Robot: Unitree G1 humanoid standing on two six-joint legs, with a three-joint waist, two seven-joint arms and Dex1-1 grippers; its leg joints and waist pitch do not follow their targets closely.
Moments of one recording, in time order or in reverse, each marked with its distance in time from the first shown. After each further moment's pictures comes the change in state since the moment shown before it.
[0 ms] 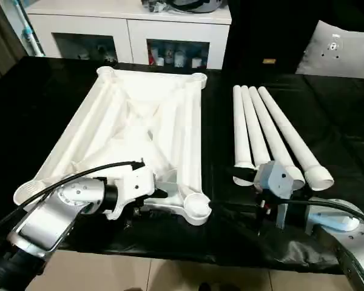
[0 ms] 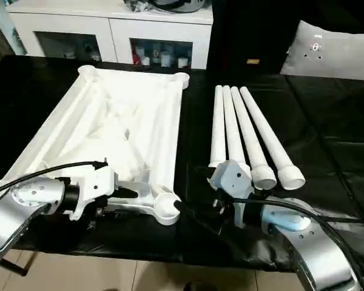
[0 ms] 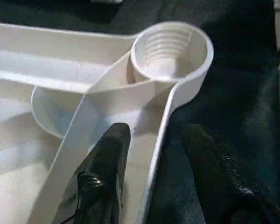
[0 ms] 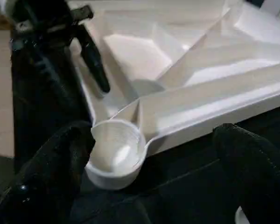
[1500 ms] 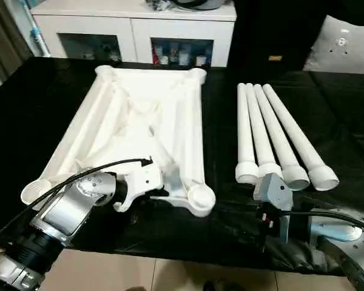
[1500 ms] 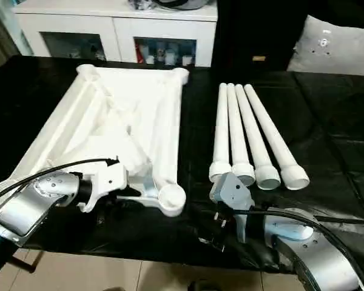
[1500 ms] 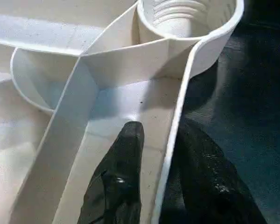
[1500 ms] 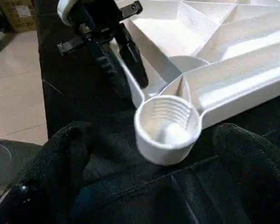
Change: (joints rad) left arm -0.081 -0.096 -0.031 0.182 0.087 -0.006 0.040; right arm 0.044 -0.028 0.012 -0.047 0.040 0.062 0.019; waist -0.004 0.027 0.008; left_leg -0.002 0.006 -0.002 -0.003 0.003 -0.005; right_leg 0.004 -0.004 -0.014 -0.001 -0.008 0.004
